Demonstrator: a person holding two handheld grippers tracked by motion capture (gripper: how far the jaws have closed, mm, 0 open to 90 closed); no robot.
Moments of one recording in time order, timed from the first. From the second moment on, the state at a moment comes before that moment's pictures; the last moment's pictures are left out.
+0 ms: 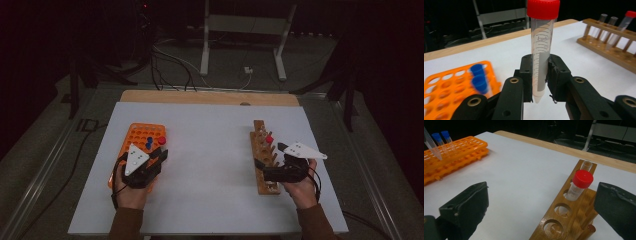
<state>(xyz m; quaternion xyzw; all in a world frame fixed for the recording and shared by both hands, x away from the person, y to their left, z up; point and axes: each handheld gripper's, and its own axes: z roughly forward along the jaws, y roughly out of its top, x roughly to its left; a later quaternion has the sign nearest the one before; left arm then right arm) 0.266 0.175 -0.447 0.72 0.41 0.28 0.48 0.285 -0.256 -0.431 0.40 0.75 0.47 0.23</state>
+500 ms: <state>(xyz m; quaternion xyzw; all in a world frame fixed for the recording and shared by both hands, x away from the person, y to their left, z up) 0.268 0.197 -0.458 0.71 0.44 0.30 0.46 0.284 -0.258 -0.430 0.40 0.75 0.48 0.23</state>
